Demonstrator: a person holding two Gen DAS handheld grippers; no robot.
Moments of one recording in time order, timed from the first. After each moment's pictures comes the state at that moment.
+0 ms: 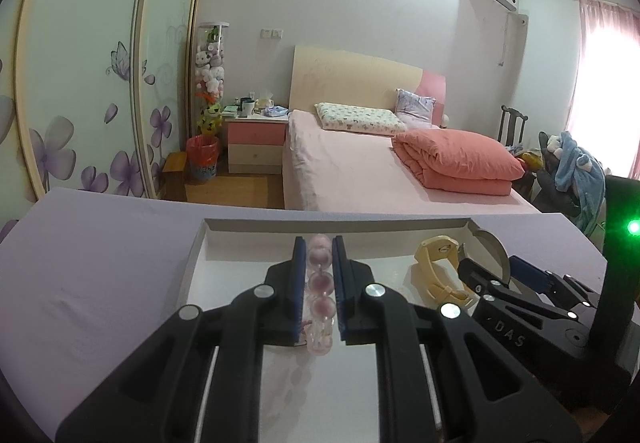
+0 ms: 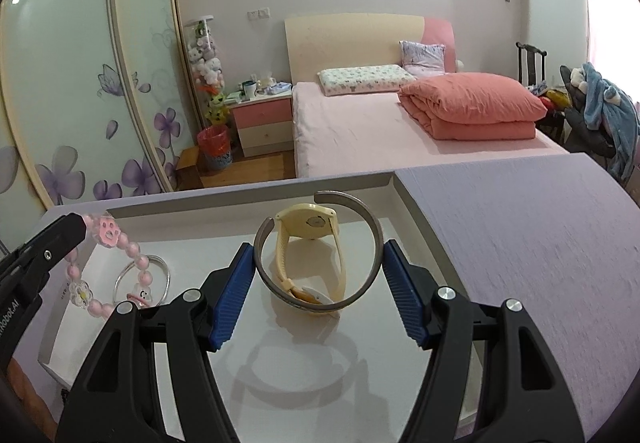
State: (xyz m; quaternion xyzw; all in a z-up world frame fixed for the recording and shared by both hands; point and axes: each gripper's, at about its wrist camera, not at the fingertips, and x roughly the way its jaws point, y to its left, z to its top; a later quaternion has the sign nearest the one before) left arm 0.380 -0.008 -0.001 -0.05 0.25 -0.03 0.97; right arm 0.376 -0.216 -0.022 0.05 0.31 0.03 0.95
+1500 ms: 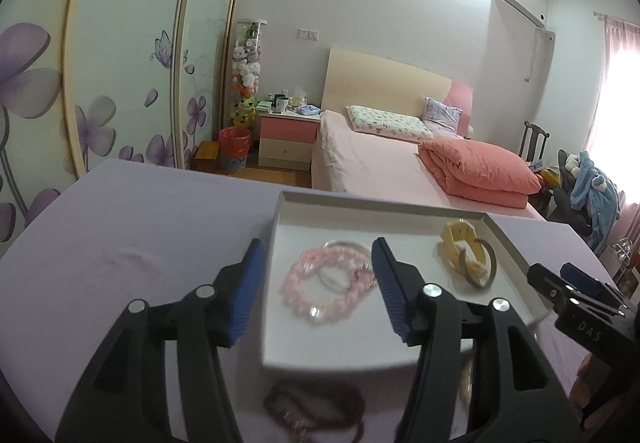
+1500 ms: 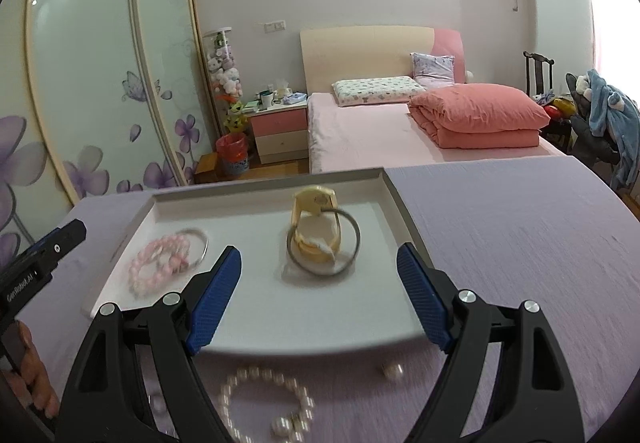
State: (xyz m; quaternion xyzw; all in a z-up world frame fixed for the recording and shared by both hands) left arm 0.296 0.044 0.010 -0.08 0.25 0.02 0.96; right arm 0.298 -0.228 -0.001 0.04 0.29 0.07 0.95
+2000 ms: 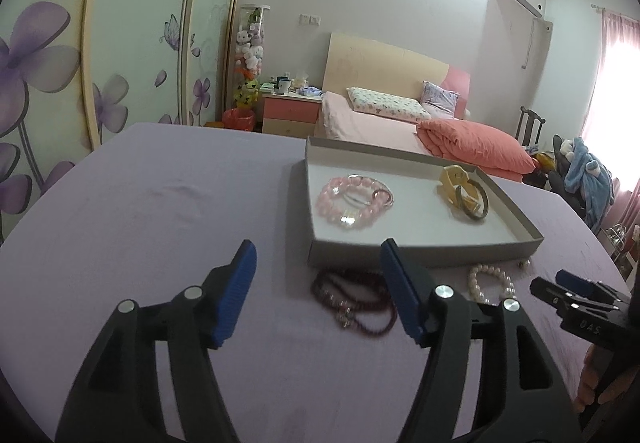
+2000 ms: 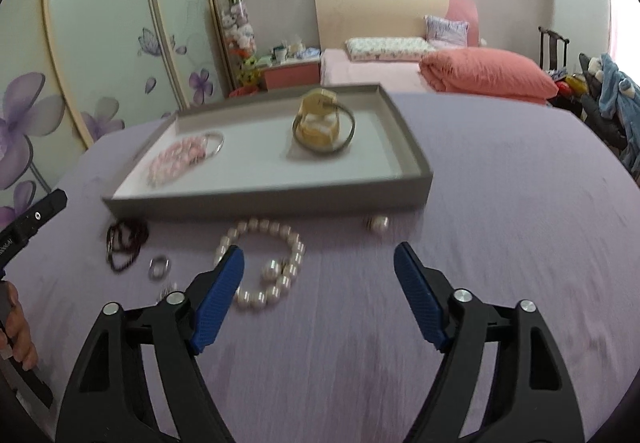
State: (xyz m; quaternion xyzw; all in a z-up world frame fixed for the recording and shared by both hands) left arm 0.212 0.067 -0.014 -0.09 0.28 0.01 0.96; right arm 0.242 -0.236 -0.038 0.03 0.38 0.10 0.92
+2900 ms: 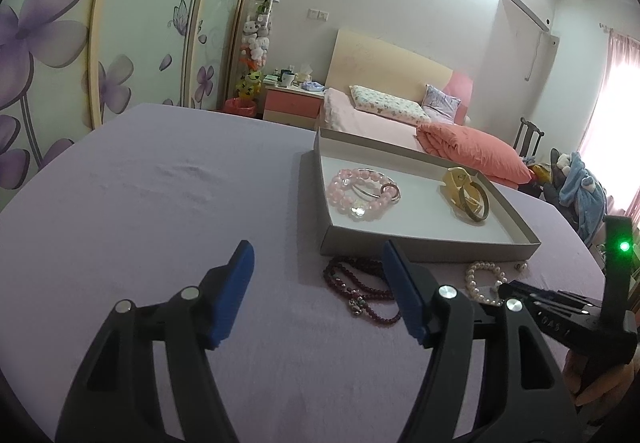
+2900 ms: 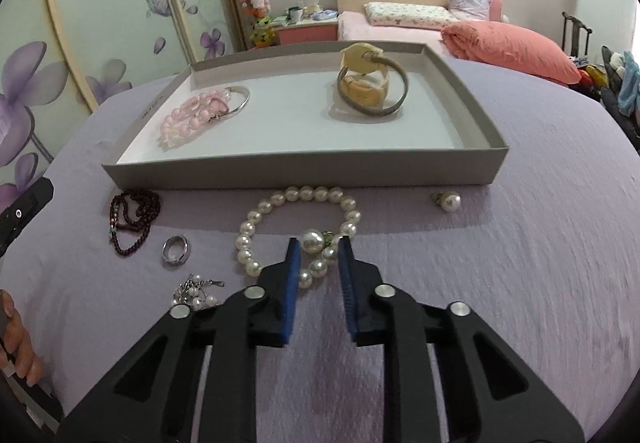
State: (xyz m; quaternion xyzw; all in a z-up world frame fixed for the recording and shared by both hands) left arm 0.209 0.084 -0.022 -0.12 0.28 0.01 0.95; right arm 0.254 -0.204 -0.045 0.01 0.41 0.12 0.91
